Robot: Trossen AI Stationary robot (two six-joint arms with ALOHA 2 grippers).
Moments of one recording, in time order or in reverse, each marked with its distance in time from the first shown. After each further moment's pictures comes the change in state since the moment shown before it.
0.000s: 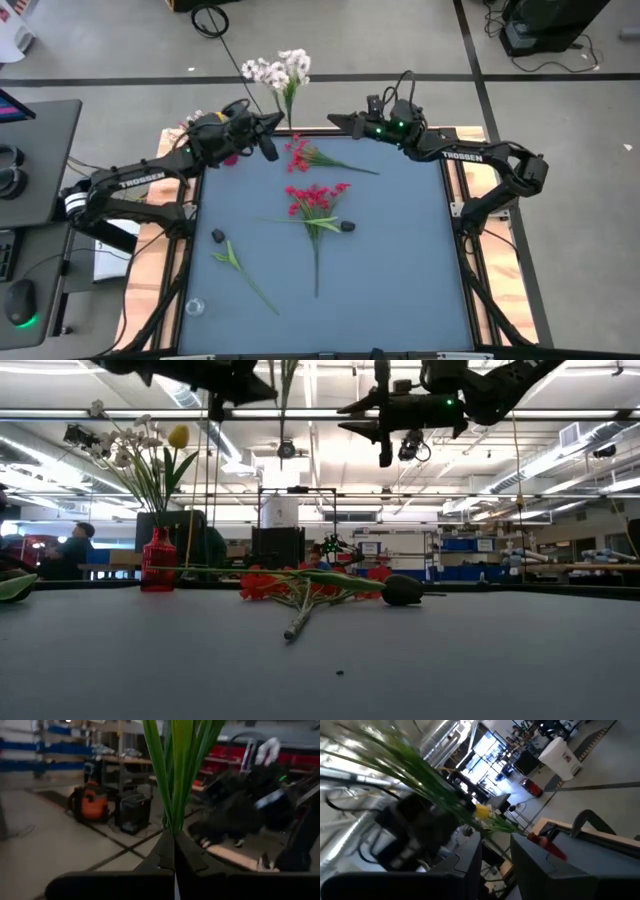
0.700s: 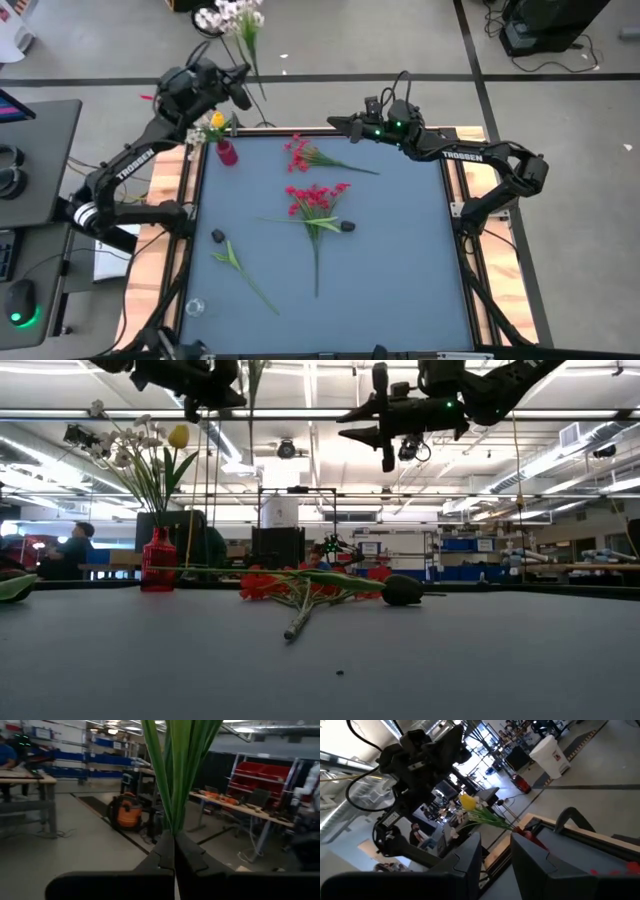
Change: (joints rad) left arm 0.485 0.028 0.174 -0.119 0.292 -0.048; right arm -0.005 0.000 0.000 -0.065 0.019 -0.083
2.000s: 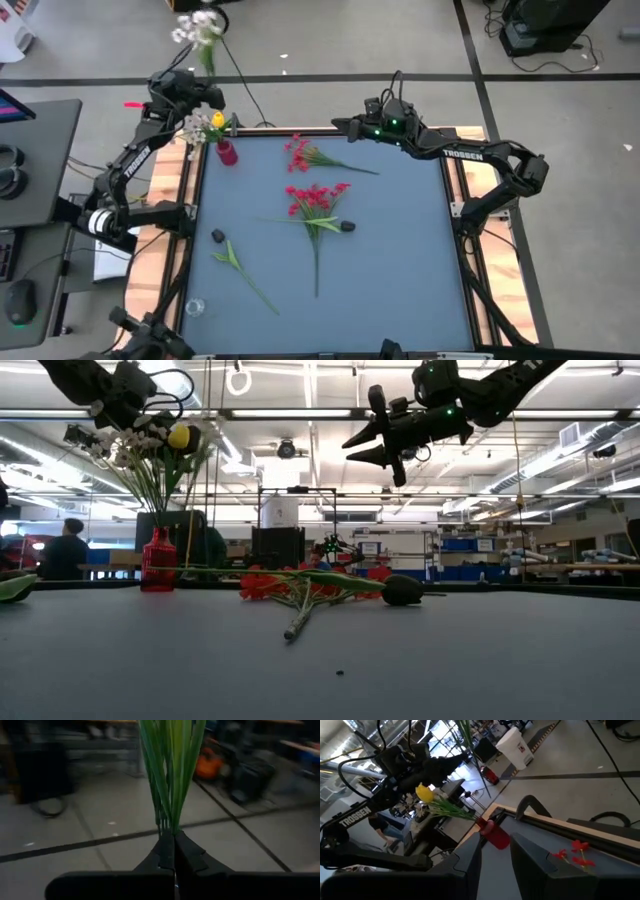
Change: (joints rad) left arm 0.403 -0.002 -0.188 -0.162 0.034 0.090; right arm -0.027 0.000 0.000 -0.158 0.061 -0.042
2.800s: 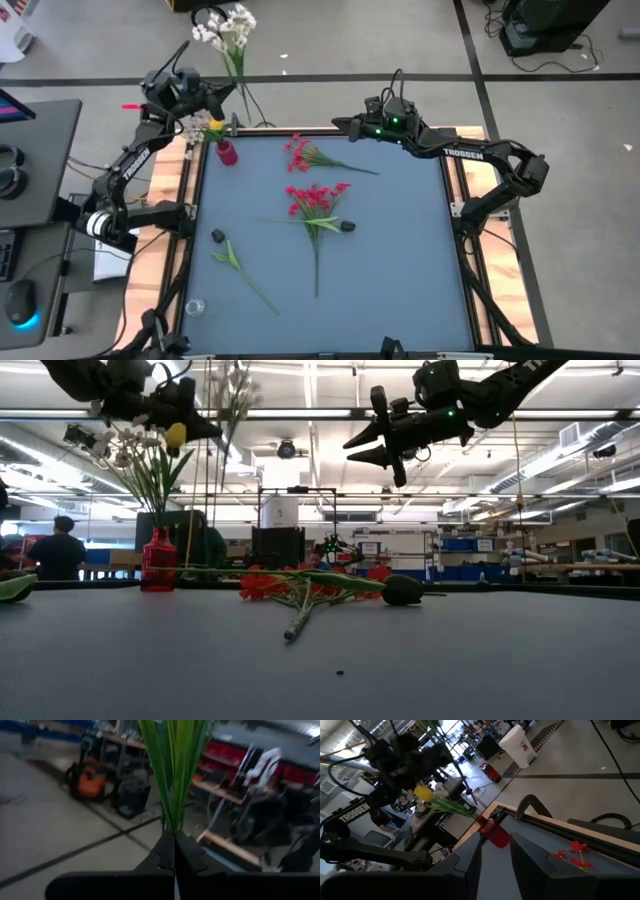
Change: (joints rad) left arm -0.034 -0.021 0.006 0.218 0.575 -0.188; right arm -0.018 0.000 0.000 -0.001 -0.041 -0.028
